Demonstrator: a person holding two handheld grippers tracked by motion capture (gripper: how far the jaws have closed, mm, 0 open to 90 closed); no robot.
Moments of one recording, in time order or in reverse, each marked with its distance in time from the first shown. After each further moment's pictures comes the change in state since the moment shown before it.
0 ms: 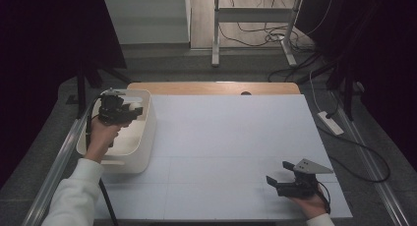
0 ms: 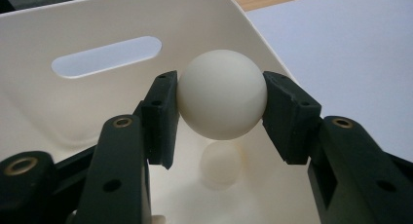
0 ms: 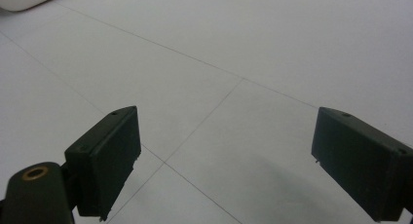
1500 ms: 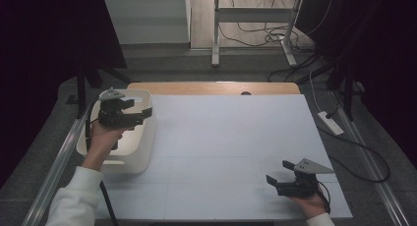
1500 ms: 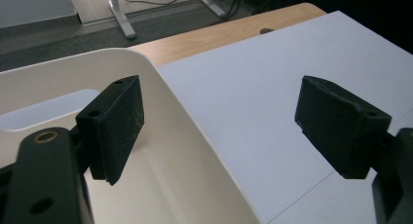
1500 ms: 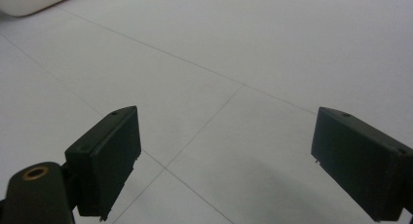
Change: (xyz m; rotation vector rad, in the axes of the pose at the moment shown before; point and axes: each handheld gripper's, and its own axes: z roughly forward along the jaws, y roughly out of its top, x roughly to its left) left arm -0.030 -0.002 -0.032 -0.172 -0.154 0.062; right arm 0.000 0.001 0.000 -0.018 0.004 -0.005
